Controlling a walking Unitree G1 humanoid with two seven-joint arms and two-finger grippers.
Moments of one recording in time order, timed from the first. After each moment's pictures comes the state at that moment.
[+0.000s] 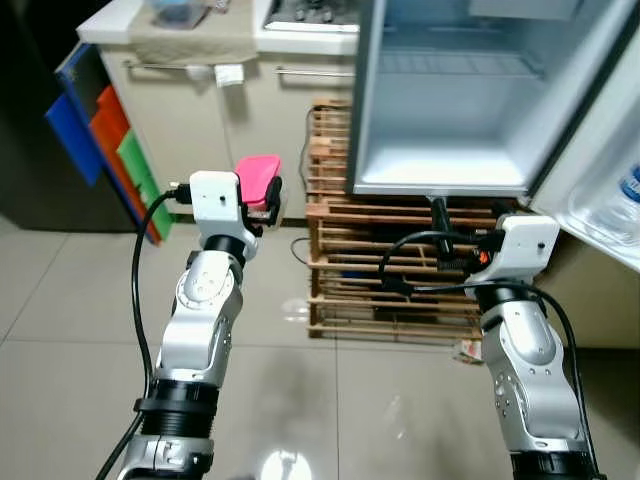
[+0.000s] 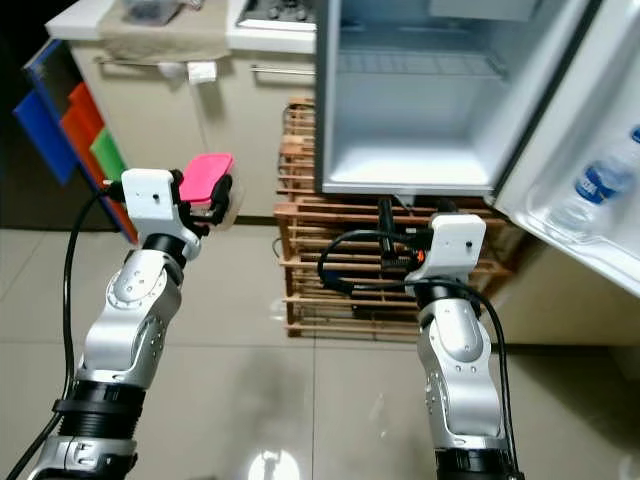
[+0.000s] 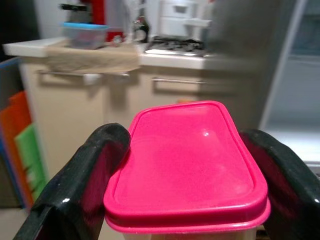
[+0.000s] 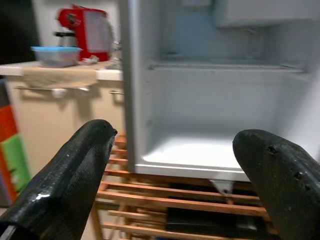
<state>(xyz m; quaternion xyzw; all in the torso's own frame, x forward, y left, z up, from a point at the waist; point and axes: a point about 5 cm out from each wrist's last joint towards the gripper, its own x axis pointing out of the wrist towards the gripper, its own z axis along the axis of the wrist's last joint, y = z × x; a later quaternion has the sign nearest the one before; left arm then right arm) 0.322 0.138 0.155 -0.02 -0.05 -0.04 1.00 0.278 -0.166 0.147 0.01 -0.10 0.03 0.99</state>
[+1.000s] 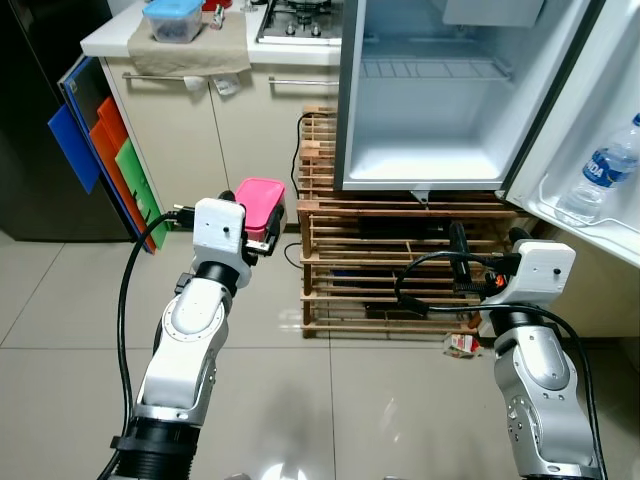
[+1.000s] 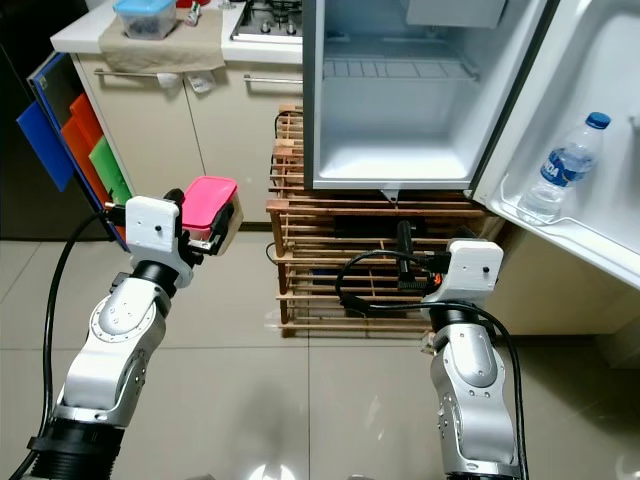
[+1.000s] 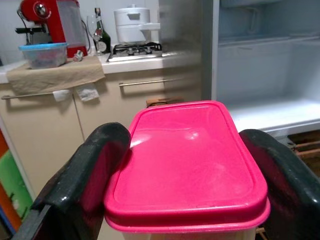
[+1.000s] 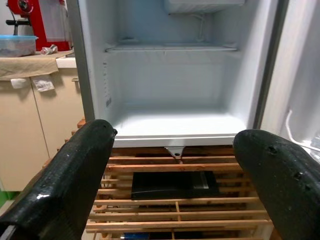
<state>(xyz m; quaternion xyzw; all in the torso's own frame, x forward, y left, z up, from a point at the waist) 0.299 0.135 0.149 0.04 -0.06 -0.09 0.99 0.262 -0.184 0.126 0.01 -0.06 -0.01 1.00</state>
